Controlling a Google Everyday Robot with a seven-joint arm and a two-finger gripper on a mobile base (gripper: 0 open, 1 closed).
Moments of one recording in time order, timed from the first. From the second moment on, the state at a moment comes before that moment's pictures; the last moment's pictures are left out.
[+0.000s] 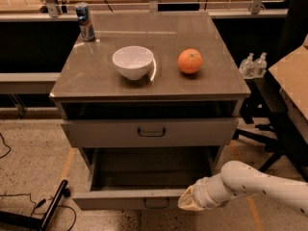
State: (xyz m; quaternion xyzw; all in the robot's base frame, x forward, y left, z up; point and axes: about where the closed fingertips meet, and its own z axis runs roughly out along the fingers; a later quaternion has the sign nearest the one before) arm 0.427 -0.116 0.436 -0.65 0.70 0.21 0.23
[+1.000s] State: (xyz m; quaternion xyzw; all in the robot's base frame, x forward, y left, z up) arm 0.474 -0.125 0.432 -0.62 0.70 0.20 0.27
